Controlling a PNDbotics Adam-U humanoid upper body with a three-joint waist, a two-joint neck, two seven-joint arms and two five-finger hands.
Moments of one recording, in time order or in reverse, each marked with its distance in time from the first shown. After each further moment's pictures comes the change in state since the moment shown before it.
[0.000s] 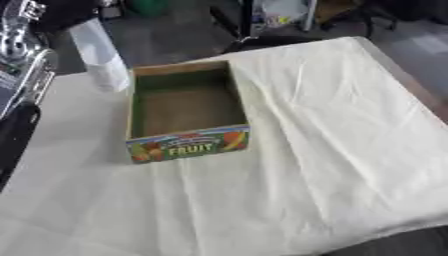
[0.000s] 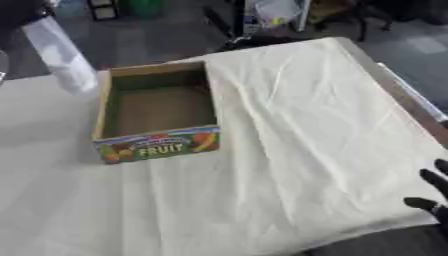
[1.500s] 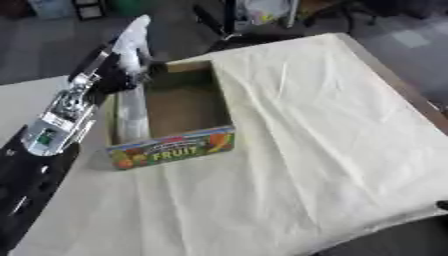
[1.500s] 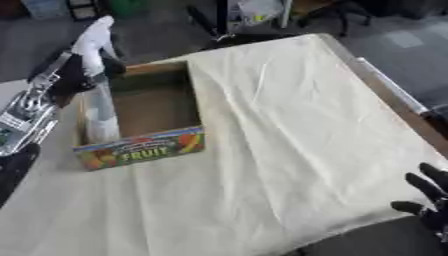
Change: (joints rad) left arm 0.066 -0.070 -0.049 0.239 -0.184 -0.093 -0.191; right arm -0.010 0.026 0.009 0.000 0.010 0.017 0.014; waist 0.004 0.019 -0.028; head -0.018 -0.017
